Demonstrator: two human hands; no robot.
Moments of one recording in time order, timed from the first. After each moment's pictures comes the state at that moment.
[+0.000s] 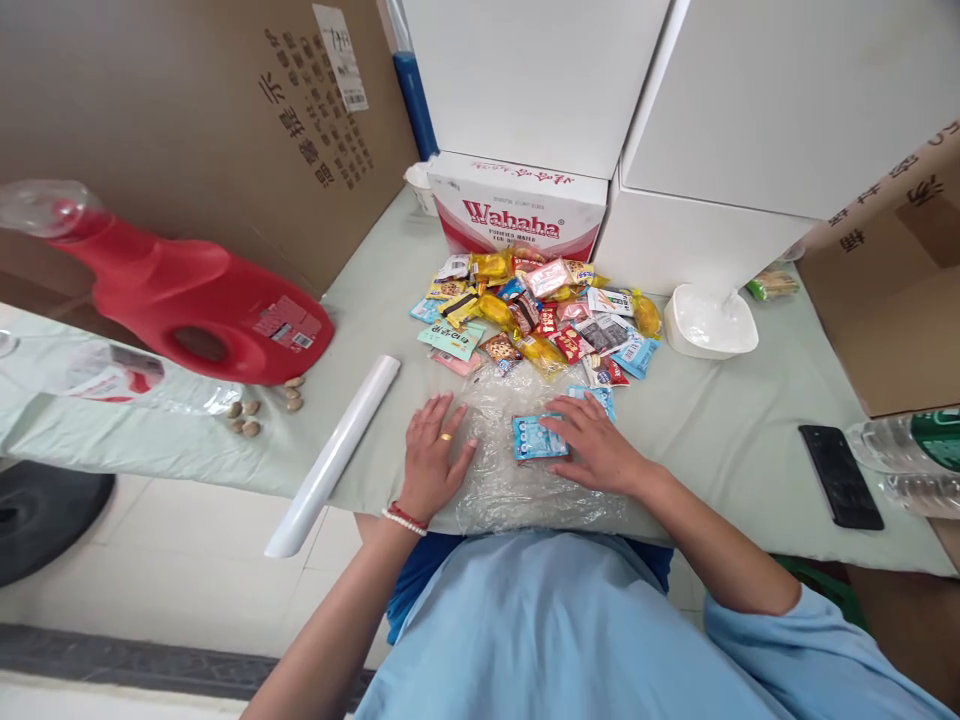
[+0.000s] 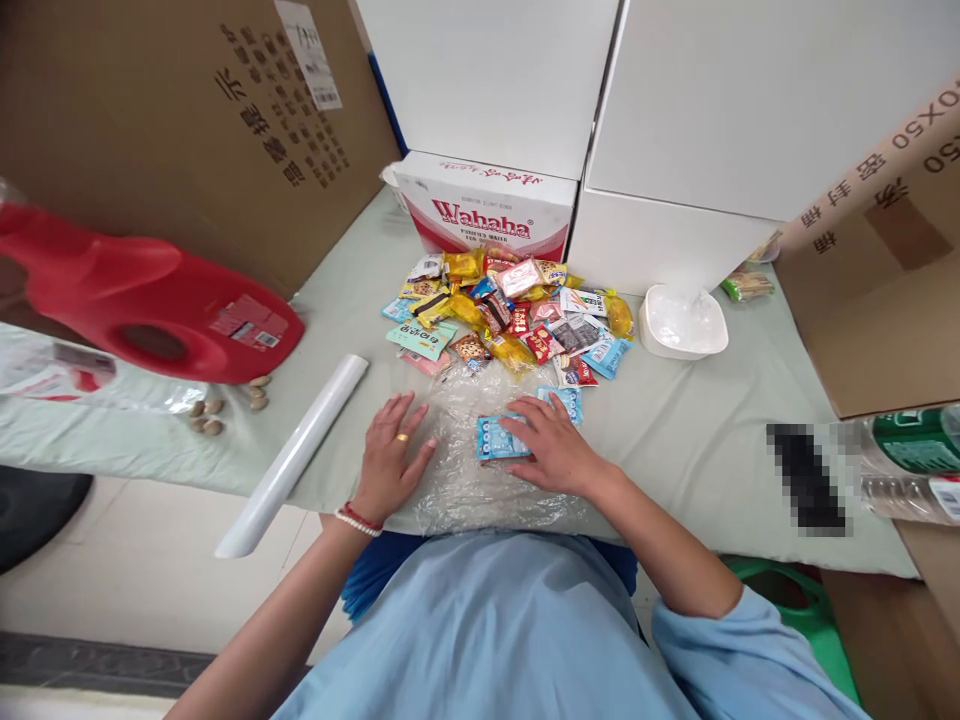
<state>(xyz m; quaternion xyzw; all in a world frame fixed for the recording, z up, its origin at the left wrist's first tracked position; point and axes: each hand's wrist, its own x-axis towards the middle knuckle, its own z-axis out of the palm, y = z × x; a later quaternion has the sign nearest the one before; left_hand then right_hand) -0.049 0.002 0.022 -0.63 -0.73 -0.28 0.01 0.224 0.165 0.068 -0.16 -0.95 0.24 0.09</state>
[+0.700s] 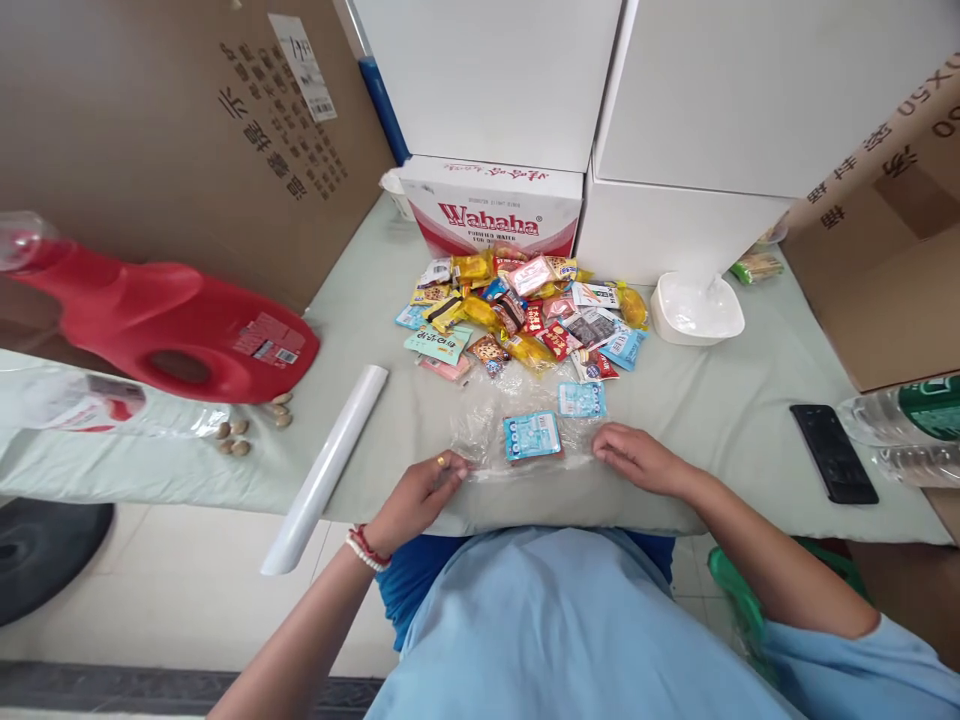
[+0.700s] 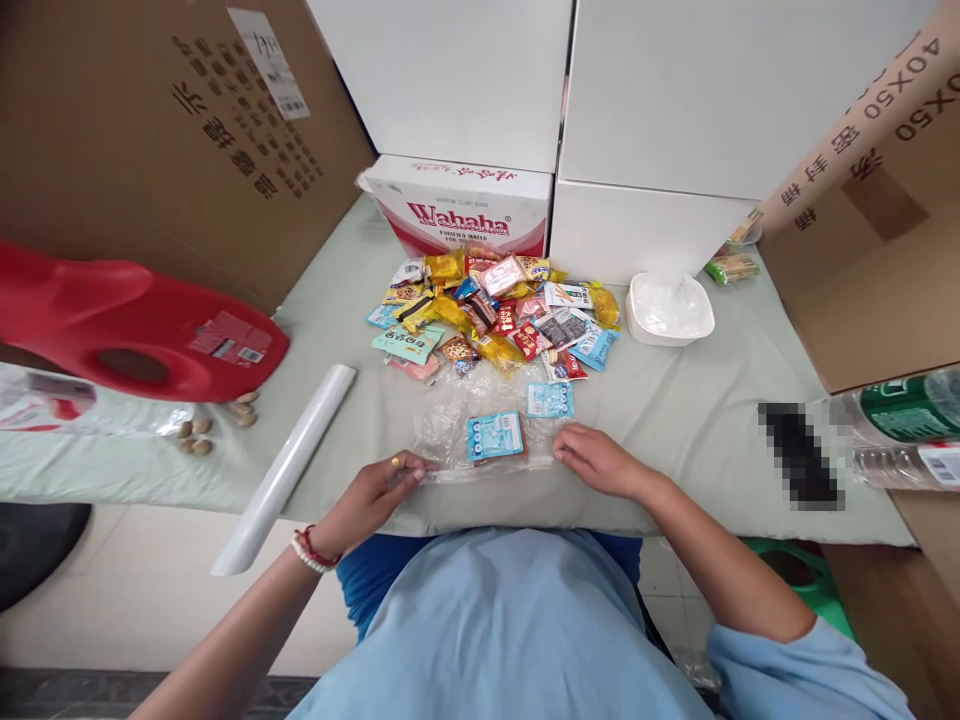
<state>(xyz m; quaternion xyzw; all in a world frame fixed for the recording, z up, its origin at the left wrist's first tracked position) -0.056 -0.015 0.056 -0.60 -0.64 -0.30 -0.38 0.294 0.175 0.068 -0.21 -0.87 0.43 0.07</state>
